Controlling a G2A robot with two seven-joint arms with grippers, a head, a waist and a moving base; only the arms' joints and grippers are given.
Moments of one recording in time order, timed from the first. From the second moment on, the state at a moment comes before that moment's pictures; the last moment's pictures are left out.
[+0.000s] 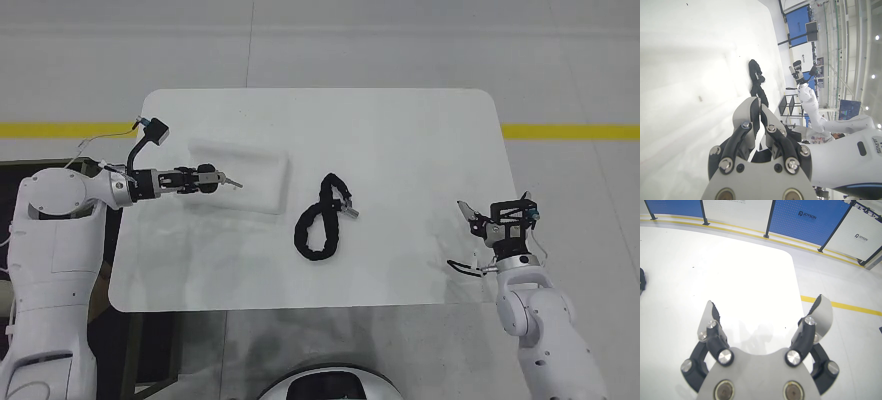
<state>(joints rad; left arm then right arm) 1.01 -0.98 -1.58 -1.26 -0.14 -0.37 -1.45 -1.73 -1.15 1.60 -1.80 -1.33 0.00 0.00</state>
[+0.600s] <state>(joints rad) 1.01 -0.98 -1.58 -1.26 -0.14 -0.37 -1.45 -1.45 -1.17 1.26 -1.95 -0.79 -0.56 0.48</state>
